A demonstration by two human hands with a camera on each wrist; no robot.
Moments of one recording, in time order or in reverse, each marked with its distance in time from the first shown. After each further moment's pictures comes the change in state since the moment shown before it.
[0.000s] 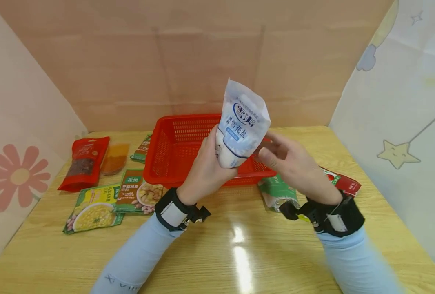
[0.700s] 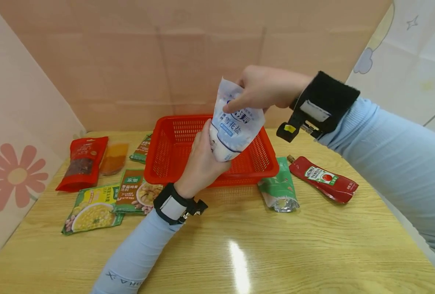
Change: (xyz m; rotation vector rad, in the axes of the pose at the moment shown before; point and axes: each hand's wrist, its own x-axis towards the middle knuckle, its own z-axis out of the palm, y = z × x) left_hand 0.009 -0.009 -0.008 0.141 0.065 -0.059; right_hand 0.119 -0.108 -0.027 -0.614 -0.345 0.298
